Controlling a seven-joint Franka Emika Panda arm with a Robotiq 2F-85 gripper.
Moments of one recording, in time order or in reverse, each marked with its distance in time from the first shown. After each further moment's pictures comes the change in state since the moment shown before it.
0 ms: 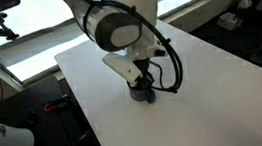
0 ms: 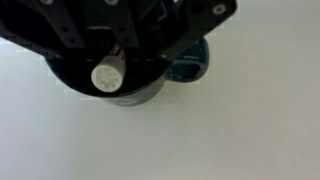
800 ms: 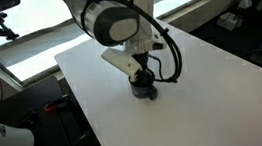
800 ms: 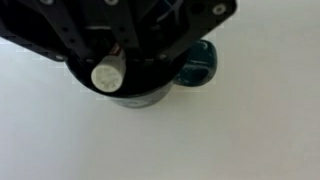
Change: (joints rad) arm 0.014 -0.016 0.018 0.002 -0.017 0.014 0.000
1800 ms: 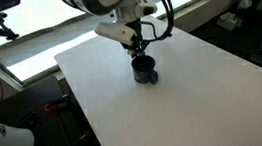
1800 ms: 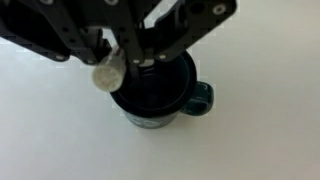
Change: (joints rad) arm 0.057 -0.120 0.083 0.020 0.000 0.008 0.000
